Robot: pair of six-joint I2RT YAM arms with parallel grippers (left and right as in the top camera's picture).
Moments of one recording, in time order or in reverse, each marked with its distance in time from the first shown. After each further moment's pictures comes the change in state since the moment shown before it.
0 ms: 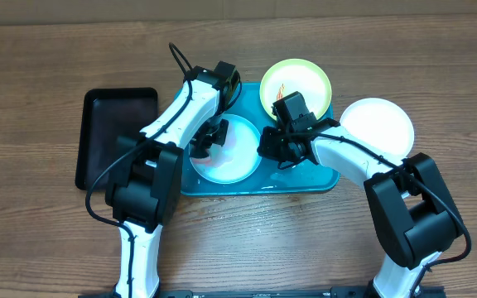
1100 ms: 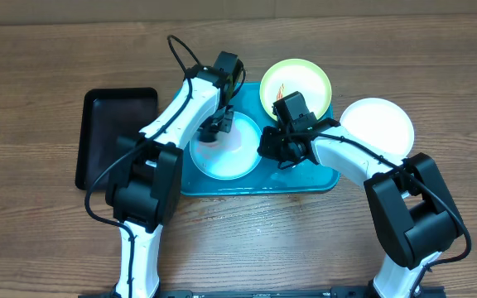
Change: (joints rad) left arm 0.000 0.000 0.048 0.160 -0.022 -0.022; right arm 0.000 0.000 0.000 0.000 0.001 0.000
